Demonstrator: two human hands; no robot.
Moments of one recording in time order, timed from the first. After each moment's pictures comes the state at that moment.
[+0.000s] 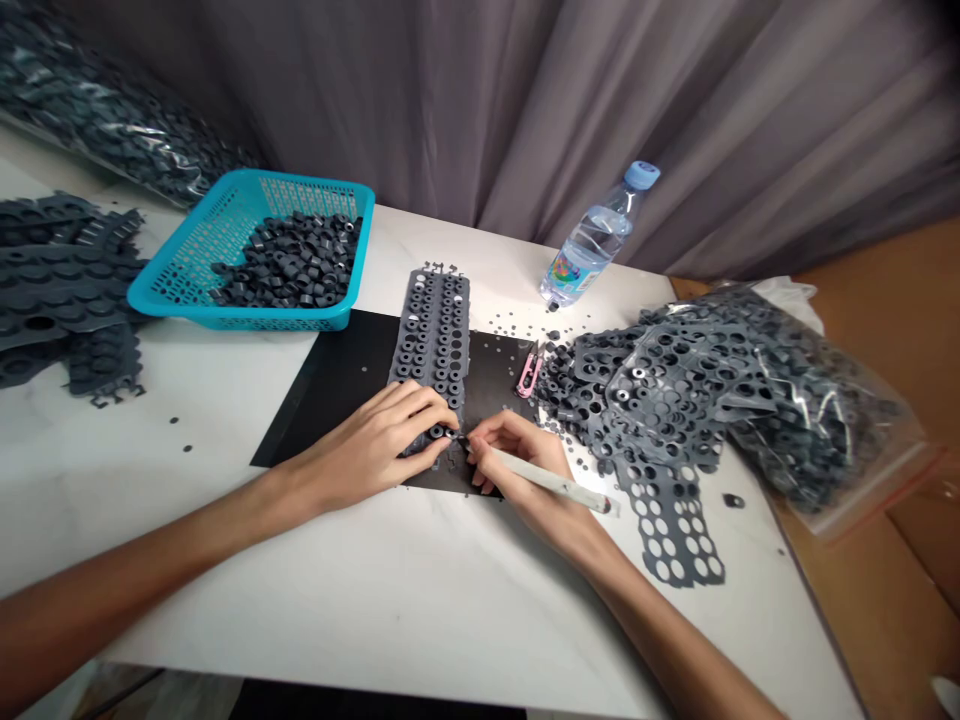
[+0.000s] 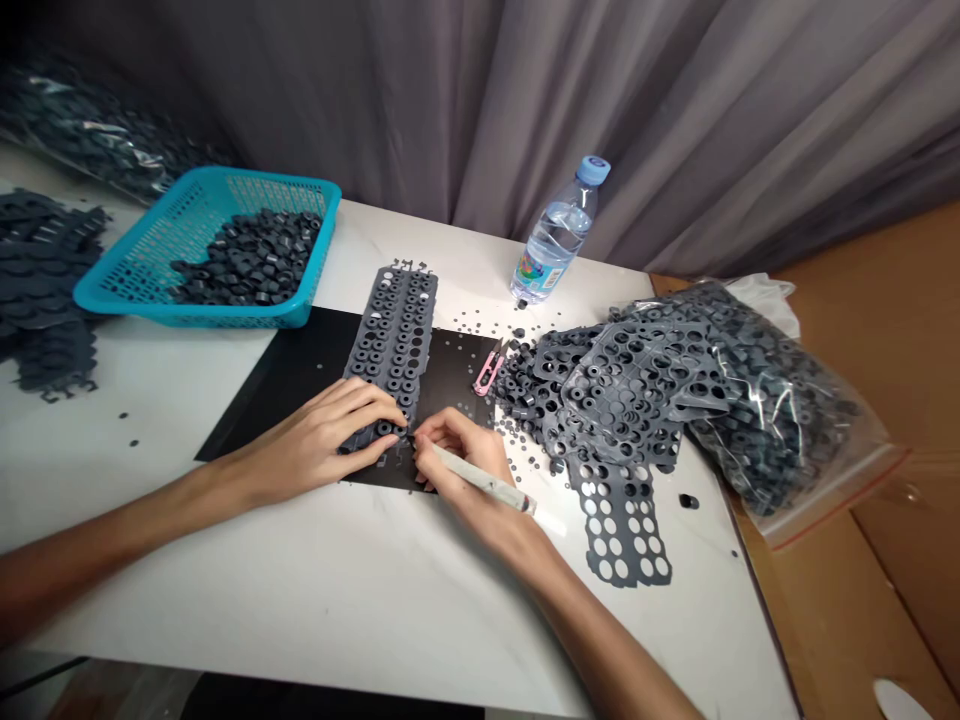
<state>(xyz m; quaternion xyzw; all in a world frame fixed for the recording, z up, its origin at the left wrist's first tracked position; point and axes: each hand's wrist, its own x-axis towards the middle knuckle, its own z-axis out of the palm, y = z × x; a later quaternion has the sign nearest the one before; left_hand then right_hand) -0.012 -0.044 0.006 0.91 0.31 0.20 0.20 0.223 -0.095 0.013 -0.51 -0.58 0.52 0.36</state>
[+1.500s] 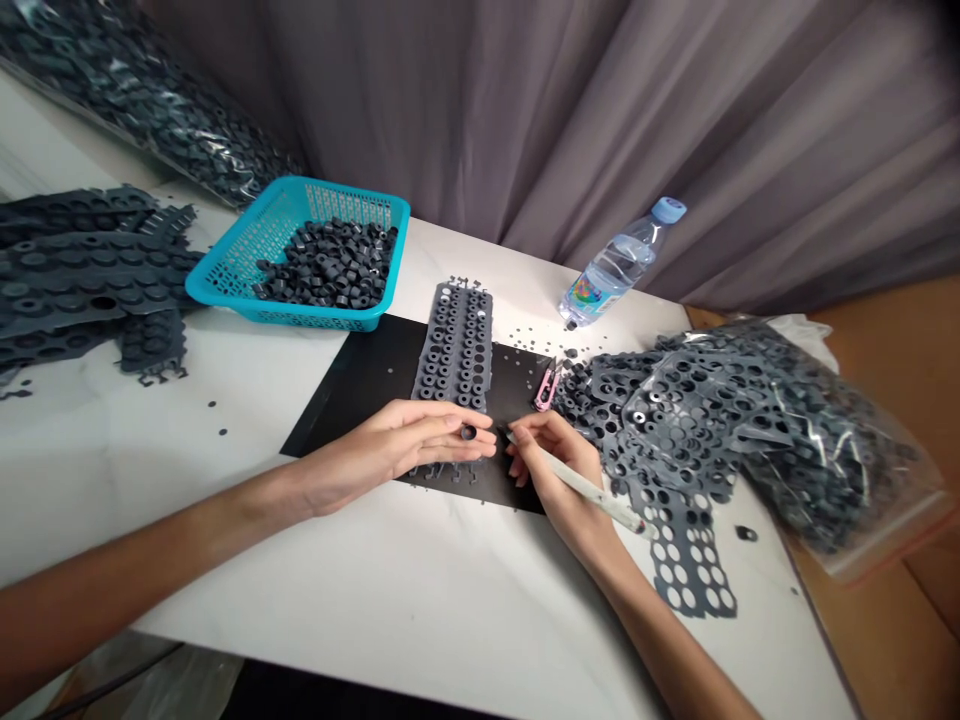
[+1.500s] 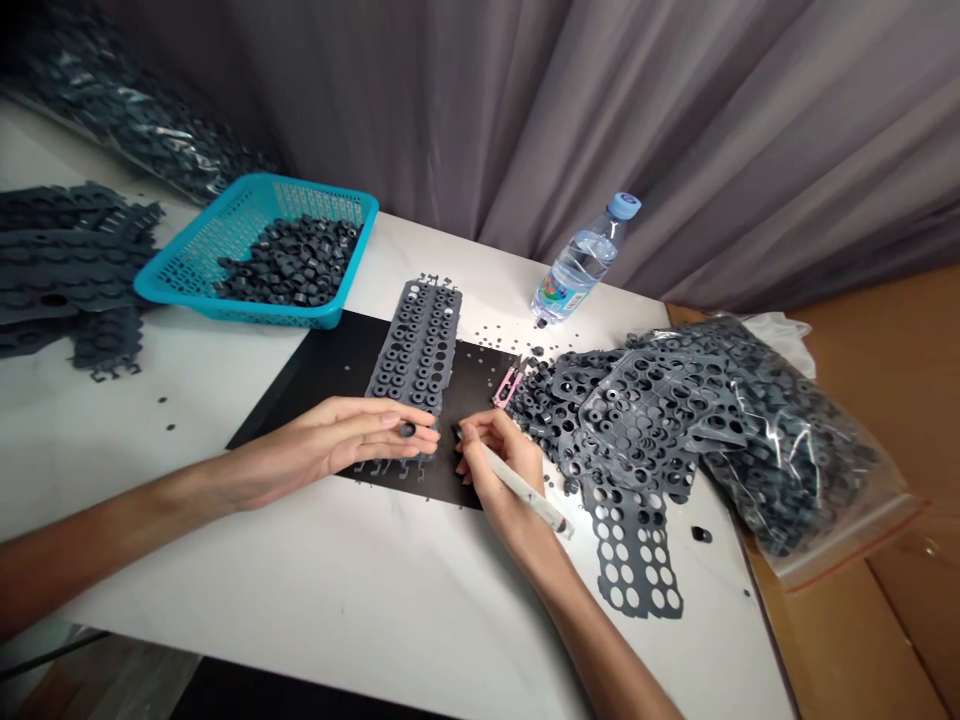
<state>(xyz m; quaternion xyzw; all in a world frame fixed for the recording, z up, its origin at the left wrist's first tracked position) -0.013 -0.059 0.037 0.45 0.33 0.27 0.79 0.230 -0.088 0.000 -0.58 -0.56 0.43 0.41</state>
